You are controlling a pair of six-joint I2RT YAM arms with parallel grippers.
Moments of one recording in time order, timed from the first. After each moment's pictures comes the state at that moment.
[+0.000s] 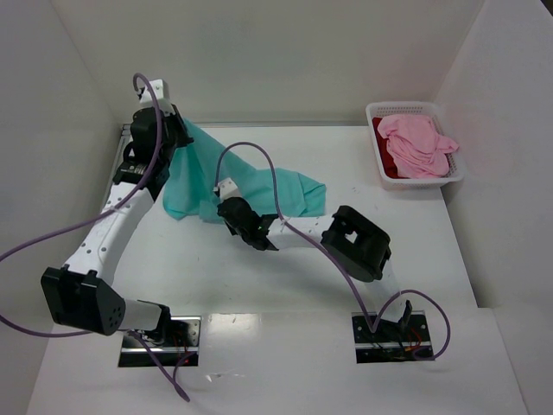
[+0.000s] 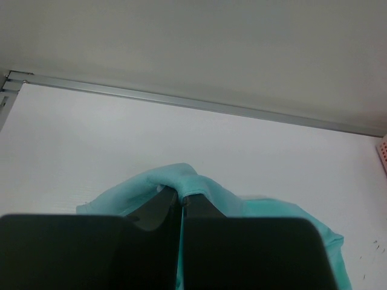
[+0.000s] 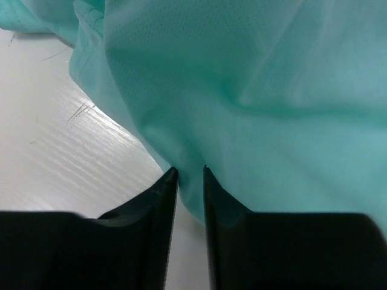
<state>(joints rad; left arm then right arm) -0.18 1.35 1.32 -0.14 -0.20 -0.27 1.04 2.08 1.35 0.13 0.44 0.21</state>
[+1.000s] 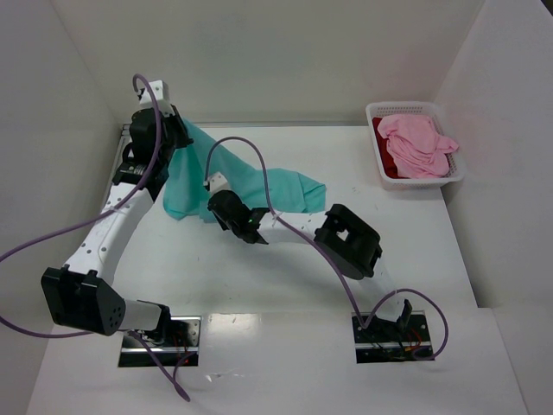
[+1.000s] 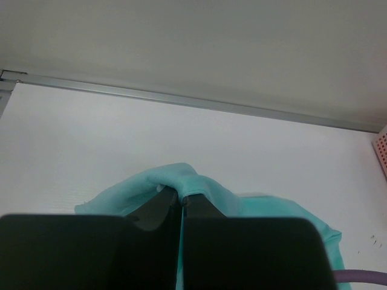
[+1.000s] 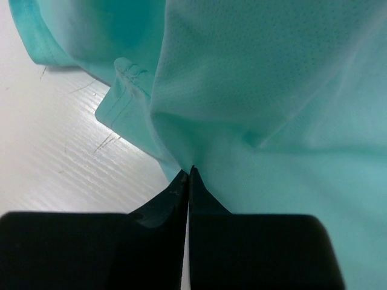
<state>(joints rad) -0.16 1.35 1.31 -0.13 -0.16 -0.27 1.04 2.15 1.51 0.05 0.40 0.20</state>
